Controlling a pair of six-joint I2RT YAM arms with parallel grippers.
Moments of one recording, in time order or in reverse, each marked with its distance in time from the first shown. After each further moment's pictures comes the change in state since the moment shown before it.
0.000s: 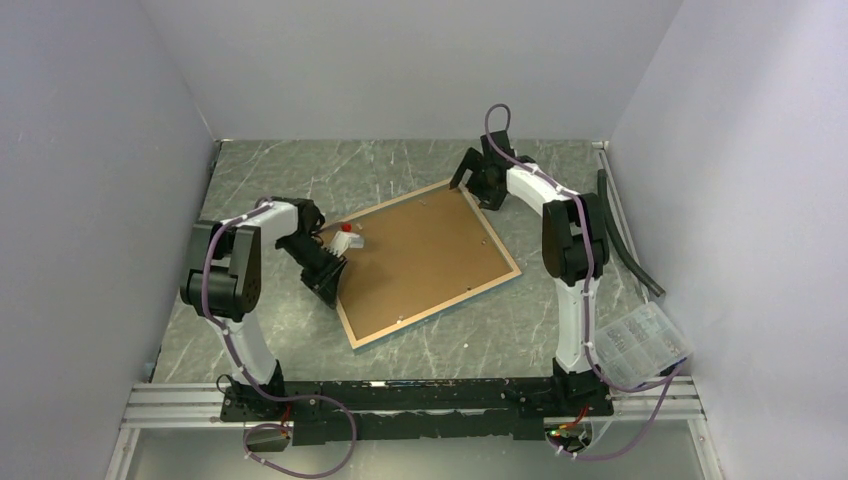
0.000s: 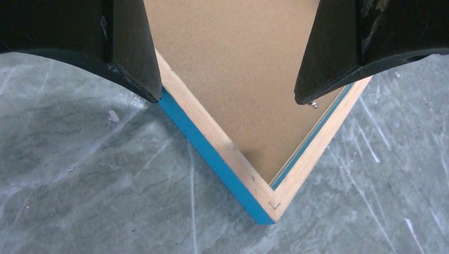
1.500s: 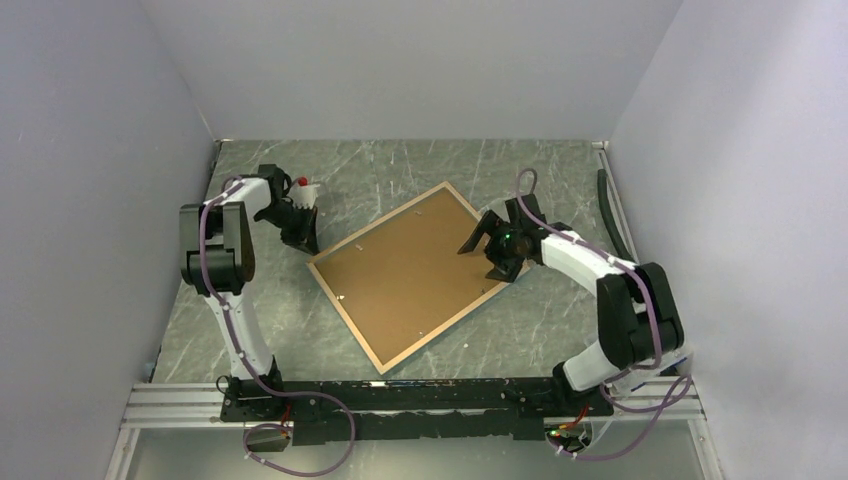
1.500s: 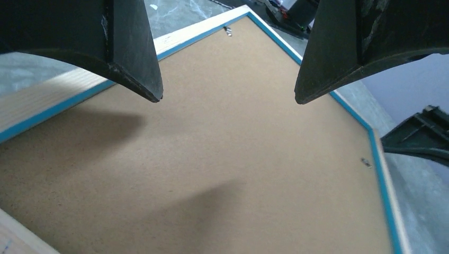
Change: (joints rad) left arm 0.209 0.212 0.317 0.204 -0.032 -0.314; right arm 0.038 -0.654 -0.840 0.085 -0.209 0.168
